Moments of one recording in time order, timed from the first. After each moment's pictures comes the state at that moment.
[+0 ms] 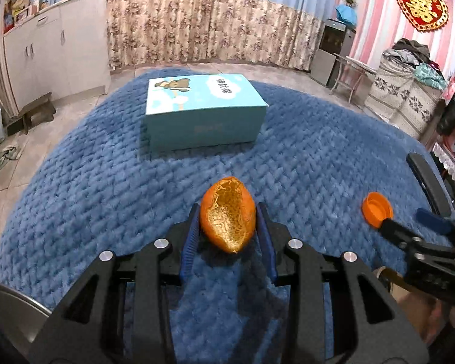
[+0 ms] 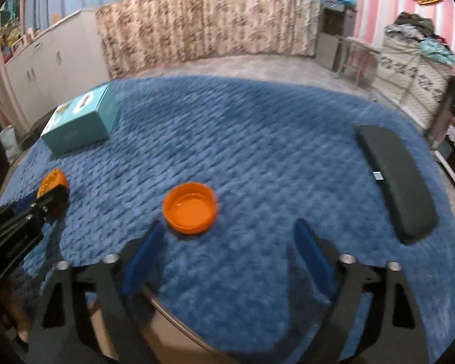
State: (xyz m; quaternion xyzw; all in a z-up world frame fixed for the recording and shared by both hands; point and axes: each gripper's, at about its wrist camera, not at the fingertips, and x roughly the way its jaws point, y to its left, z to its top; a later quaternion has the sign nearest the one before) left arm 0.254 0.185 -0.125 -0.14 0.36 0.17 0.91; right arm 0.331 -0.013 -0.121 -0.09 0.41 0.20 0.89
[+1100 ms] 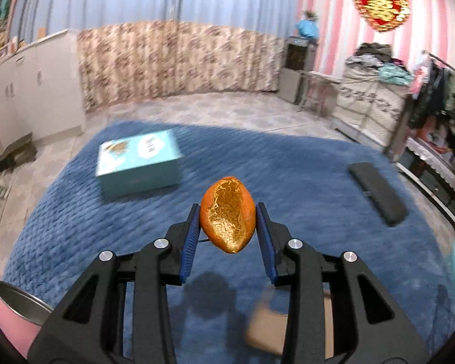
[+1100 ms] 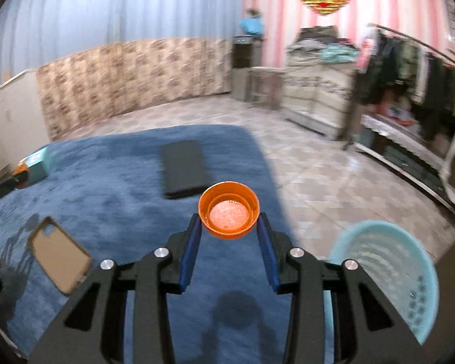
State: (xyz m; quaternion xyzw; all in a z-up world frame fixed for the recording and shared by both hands) left arm 0.239 0.105 -0.063 -0.09 0.29 0.10 0.95; right arm 0.220 -0.284 -0.033 -0.03 0.29 0.02 0.96
